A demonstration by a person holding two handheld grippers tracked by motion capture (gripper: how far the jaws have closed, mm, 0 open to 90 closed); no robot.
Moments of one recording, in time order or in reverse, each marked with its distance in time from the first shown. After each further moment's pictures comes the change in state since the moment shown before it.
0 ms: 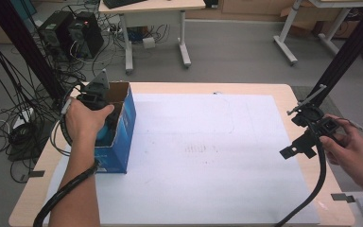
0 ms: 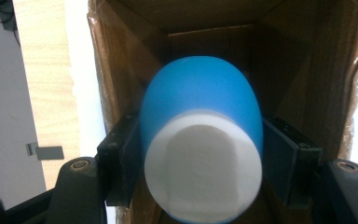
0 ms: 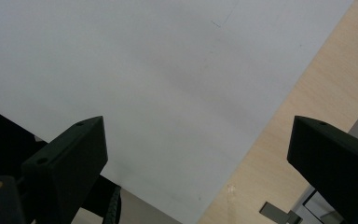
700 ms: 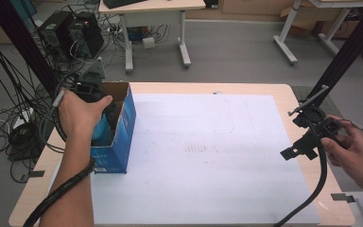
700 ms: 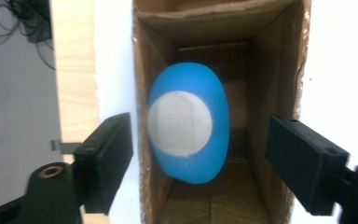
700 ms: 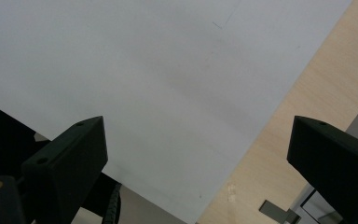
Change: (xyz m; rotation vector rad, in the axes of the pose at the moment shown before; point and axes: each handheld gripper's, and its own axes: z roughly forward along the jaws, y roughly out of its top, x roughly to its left) left arm -0.008 -0.016 -0.043 -0.072 0.047 -0.017; right arm 0.007 -0.006 -0.007 -0.014 -0.011 -0.008
